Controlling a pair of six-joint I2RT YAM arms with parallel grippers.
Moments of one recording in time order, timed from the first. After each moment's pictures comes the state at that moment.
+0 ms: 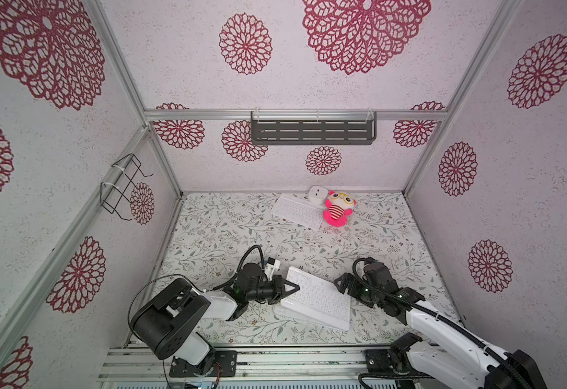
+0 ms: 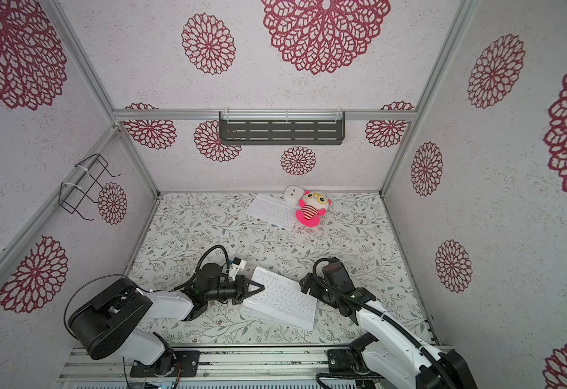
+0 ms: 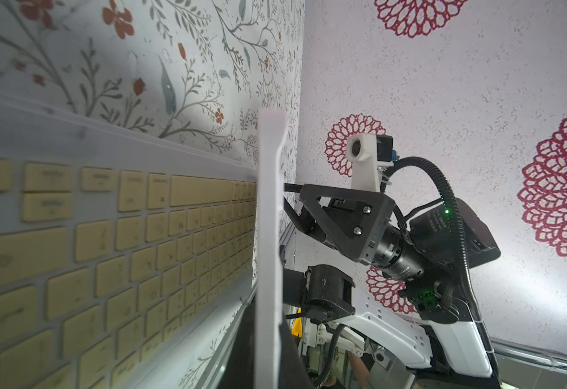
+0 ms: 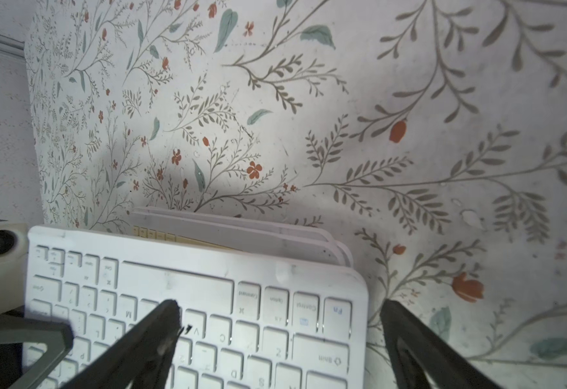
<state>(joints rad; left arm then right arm) -0.66 1.53 0.33 0.81 0.65 -1.26 0.54 0.94 0.43 -0.36 -0.12 0.89</state>
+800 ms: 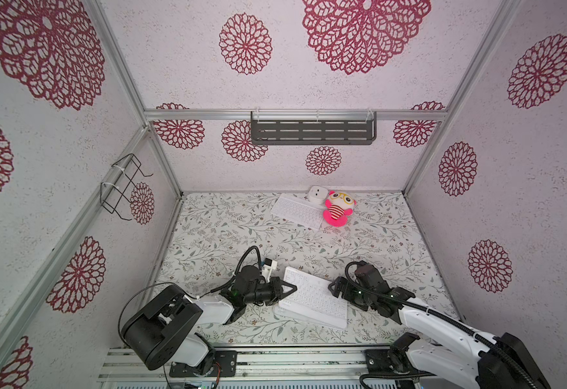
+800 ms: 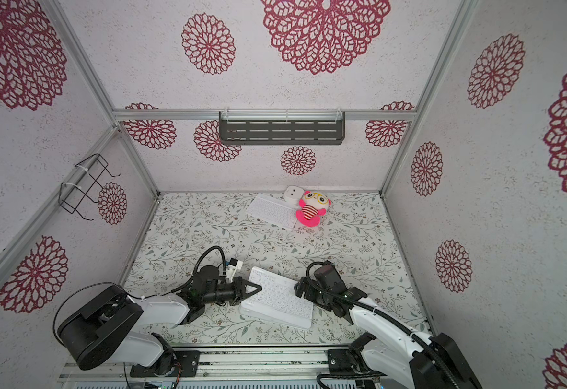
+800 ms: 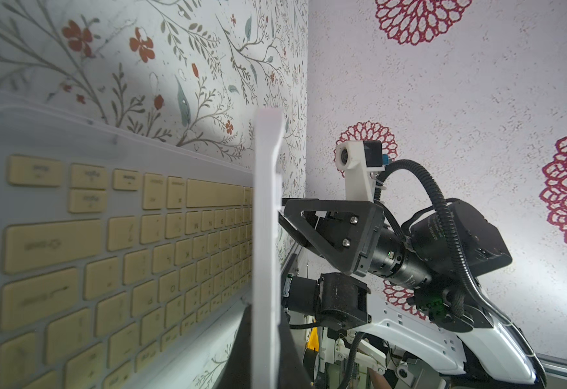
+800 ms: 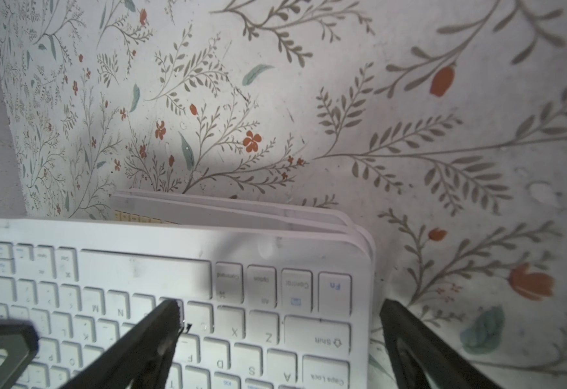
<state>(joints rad) -0.67 1.46 0.31 0.74 0.59 -1.21 0.61 1.02 0.41 -0.31 -0.11 0.94</state>
